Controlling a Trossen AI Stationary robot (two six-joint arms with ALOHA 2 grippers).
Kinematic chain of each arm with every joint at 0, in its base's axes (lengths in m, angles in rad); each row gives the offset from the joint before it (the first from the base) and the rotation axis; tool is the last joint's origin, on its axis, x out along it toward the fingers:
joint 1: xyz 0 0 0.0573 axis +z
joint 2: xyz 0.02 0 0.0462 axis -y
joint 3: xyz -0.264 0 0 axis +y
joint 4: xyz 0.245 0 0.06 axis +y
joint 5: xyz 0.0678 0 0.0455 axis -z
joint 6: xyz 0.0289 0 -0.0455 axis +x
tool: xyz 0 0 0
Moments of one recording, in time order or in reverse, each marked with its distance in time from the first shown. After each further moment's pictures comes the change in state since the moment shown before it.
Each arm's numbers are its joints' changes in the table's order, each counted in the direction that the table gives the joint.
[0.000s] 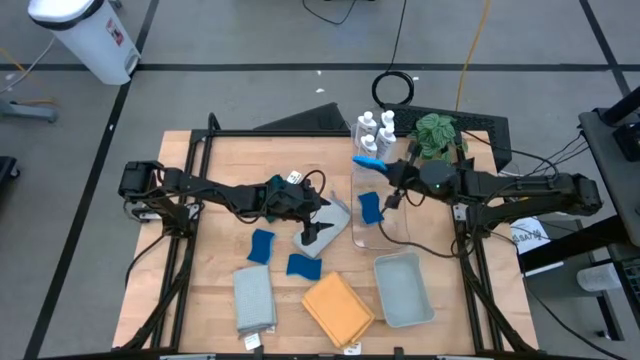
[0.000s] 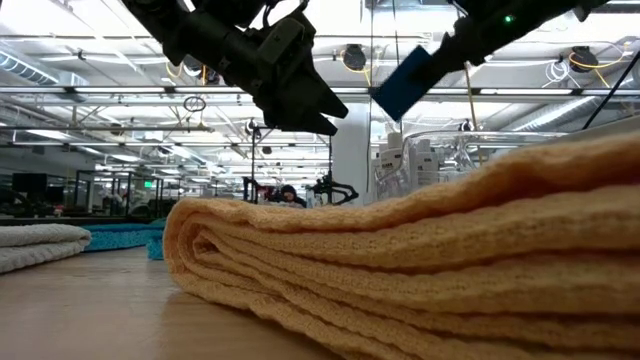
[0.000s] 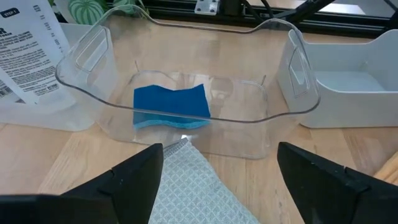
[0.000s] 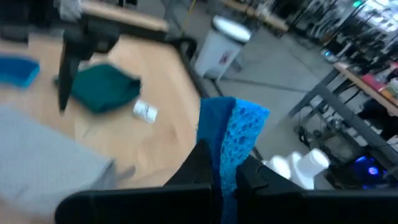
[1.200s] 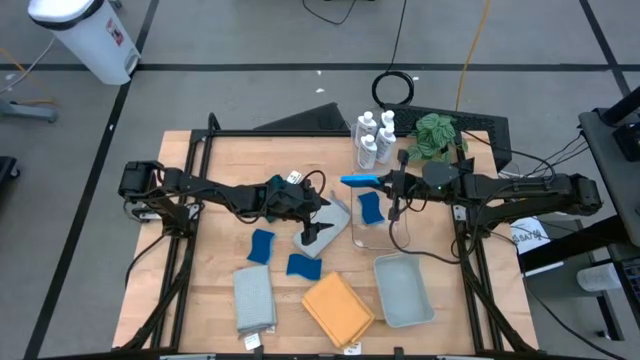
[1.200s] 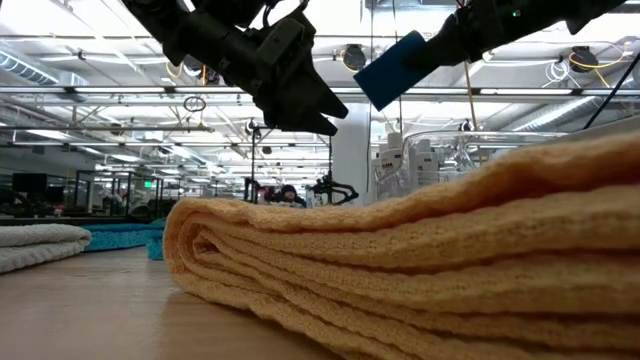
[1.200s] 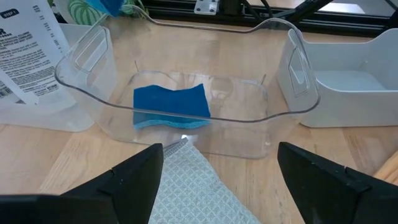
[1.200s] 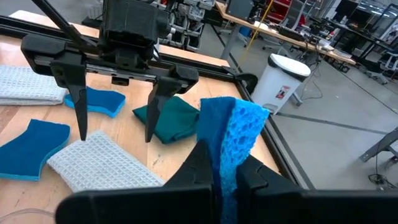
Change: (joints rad) left arm 0.000 0.000 0.001 0.000 0.000 0.005; right arm 0.000 -0.001 0.053 -0.130 -0.291 0.005
